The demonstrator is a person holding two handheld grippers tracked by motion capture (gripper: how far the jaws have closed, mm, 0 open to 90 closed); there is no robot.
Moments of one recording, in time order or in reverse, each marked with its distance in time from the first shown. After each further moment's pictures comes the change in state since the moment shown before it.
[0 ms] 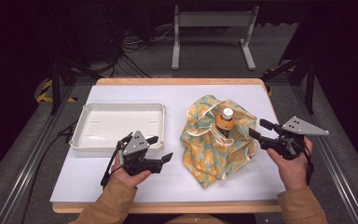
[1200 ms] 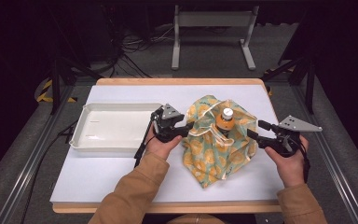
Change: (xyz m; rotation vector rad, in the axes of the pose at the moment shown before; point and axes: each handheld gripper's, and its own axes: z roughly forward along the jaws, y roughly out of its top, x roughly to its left) left arm 0.024 0.045 0.103 0.032 0.079 -0.098; right arm -0.012 -0.013 0.018 0.056 0.023 0.040
